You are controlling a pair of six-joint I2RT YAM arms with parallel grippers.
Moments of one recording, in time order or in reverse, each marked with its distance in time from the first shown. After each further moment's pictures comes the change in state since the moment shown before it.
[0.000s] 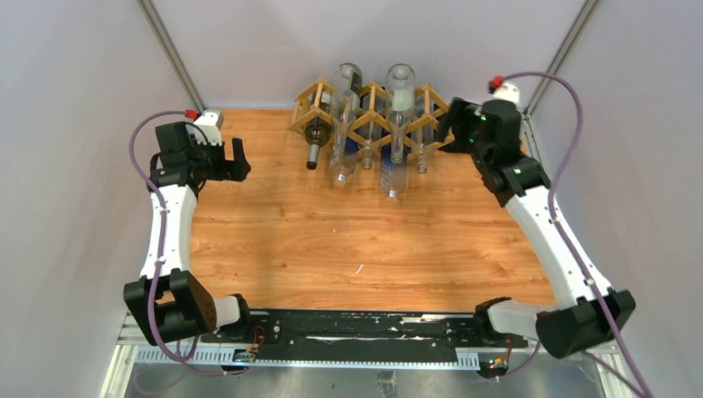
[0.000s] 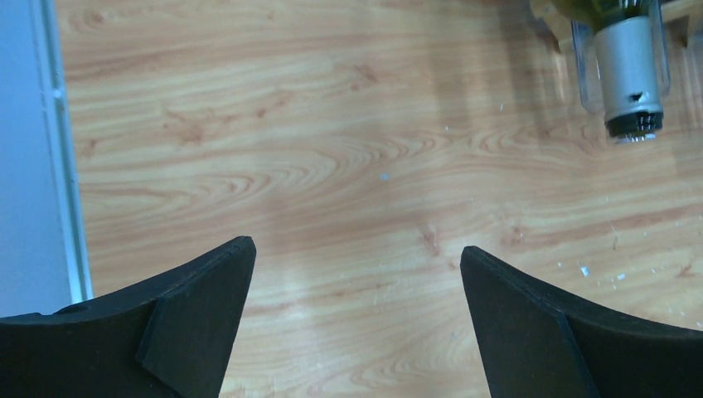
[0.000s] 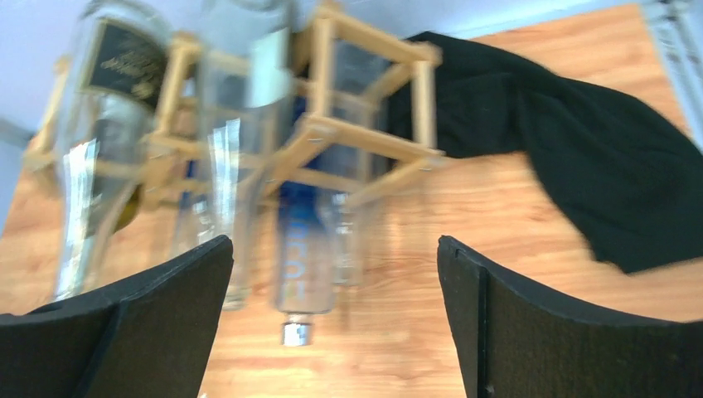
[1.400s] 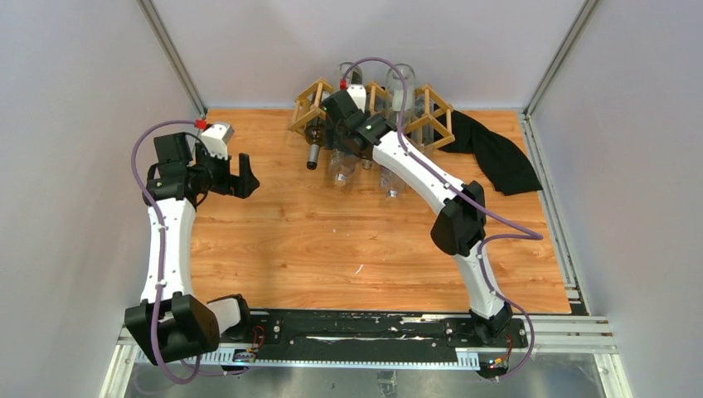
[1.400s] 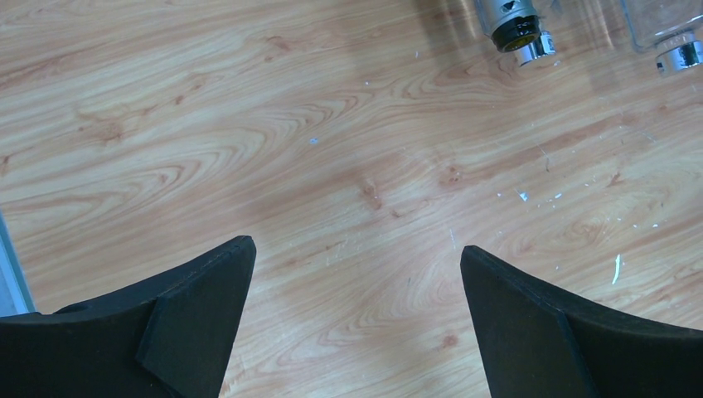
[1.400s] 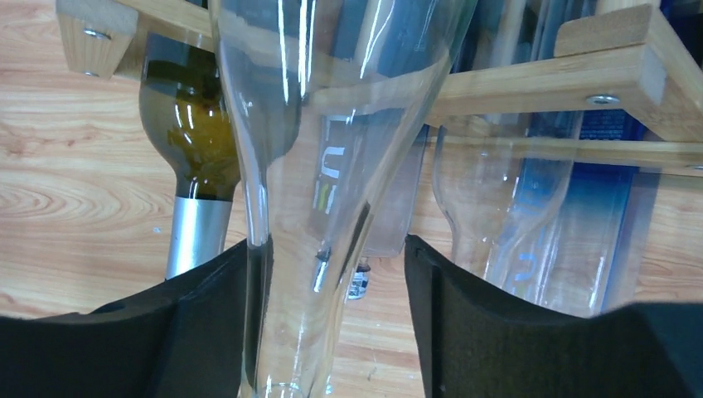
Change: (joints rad) left arm 0.001 -0.102 -0.028 -0.182 0.171 0.121; right arm 0.521 1.021 1.014 -0.430 0.195 0.183
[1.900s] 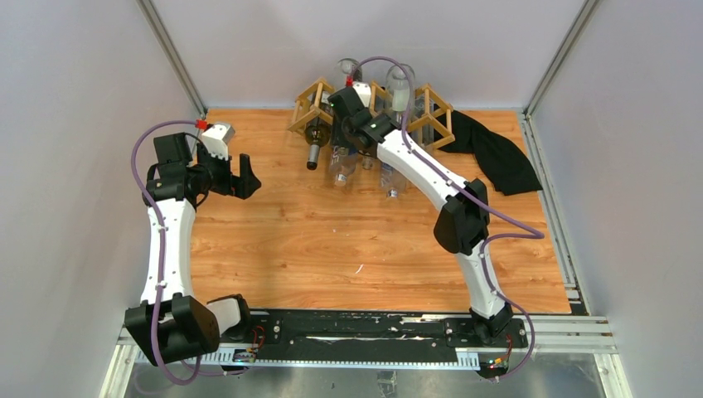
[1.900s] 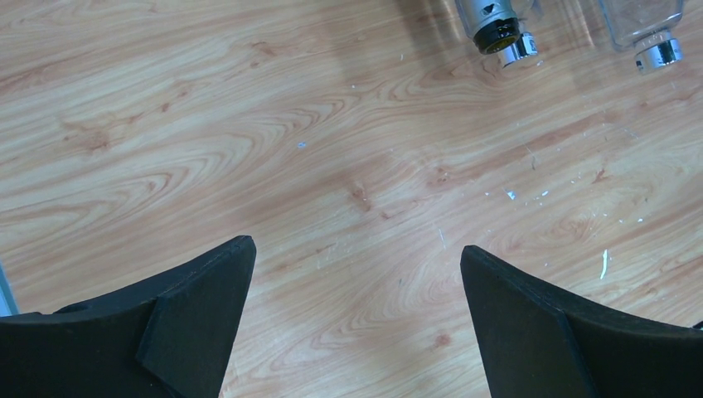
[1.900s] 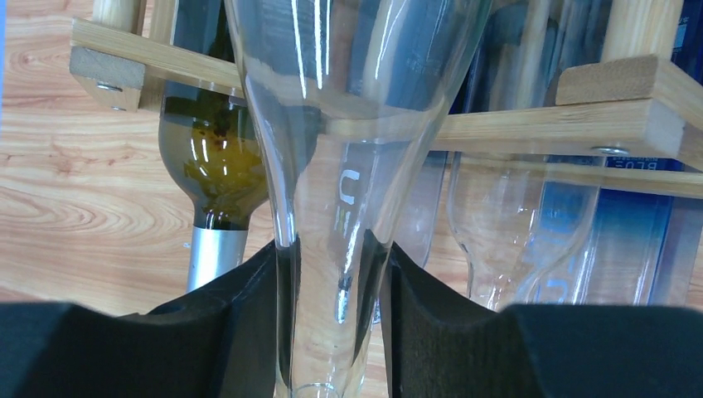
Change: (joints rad) left arm 0.000 -0.006 0.000 -0.006 0.034 0.003; right arm -0.031 0.003 -0.031 0.089 -0.077 0.035
